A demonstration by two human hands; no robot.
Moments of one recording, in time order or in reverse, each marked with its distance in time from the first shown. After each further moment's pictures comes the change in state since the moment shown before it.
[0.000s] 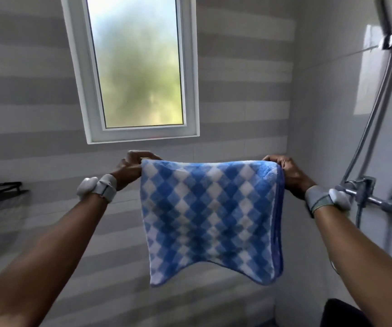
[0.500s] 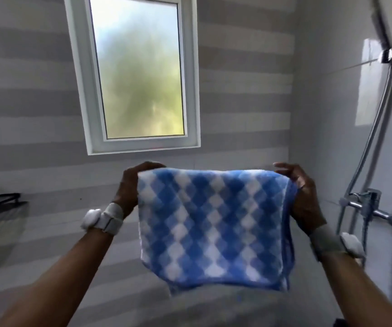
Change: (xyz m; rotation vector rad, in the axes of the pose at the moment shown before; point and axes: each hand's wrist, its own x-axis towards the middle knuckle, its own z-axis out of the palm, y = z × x) left_hand -0.010 0.004 0.035 0.019 0.178 0.248; right_hand -0.032 0.005 0.023 0.156 0.356 -0.242
